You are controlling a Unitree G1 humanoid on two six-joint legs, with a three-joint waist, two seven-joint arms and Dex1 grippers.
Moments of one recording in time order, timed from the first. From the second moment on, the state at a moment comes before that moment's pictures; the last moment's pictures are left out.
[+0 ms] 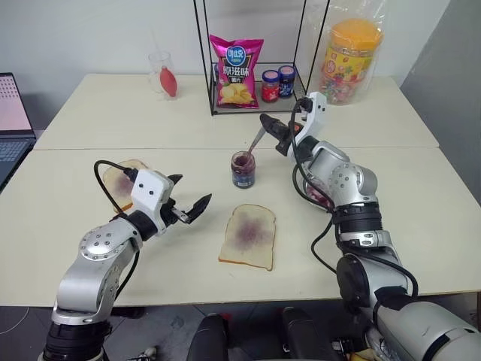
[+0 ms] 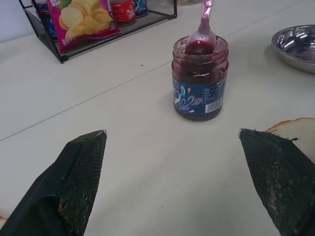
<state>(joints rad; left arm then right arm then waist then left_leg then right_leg) -0.11 0.57 0.14 -0.40 -0.35 0.49 -0.53 -0.95 -0.02 -0.22 0.39 0.53 0.65 0.32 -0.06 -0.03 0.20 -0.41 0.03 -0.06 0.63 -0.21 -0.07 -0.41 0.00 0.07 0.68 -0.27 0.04</state>
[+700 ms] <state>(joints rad) -0.12 0.57 0.14 -0.40 -0.35 0.49 -0.53 -0.92 -0.01 -0.26 0.37 0.57 0.66 0.27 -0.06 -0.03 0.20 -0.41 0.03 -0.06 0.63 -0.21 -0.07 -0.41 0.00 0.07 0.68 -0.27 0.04</state>
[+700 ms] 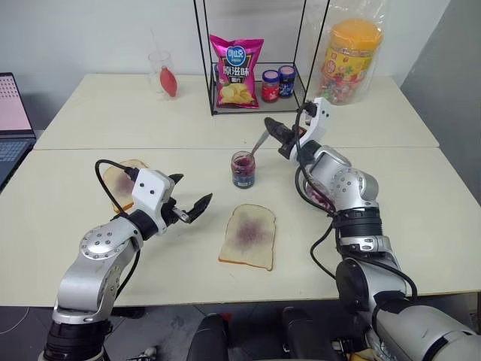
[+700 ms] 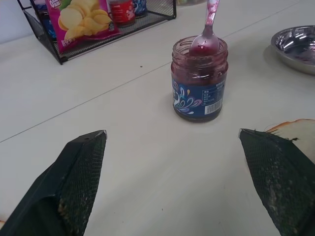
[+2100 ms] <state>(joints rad) -0.13 0.60 0.13 -0.43 -0.38 0.50 -0.58 -0.95 0.03 -0.42 0.33 0.82 0.81 0.09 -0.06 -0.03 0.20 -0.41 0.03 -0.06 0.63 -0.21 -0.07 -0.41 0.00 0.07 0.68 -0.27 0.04</state>
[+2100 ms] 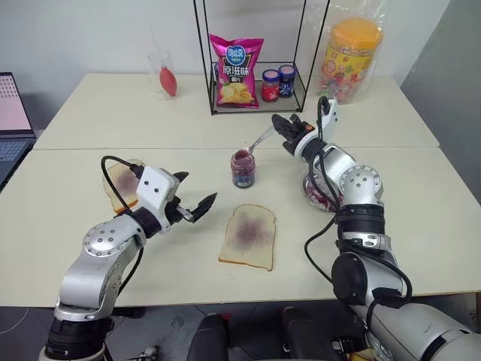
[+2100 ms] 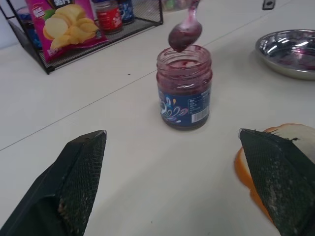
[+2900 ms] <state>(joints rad) 0.32 0.76 0.20 -0.54 -0.34 0.26 -0.87 -0.54 -0.11 -0.15 -0.29 1.06 1.08 0.15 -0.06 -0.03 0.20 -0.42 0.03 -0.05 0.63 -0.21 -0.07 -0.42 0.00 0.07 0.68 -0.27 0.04</state>
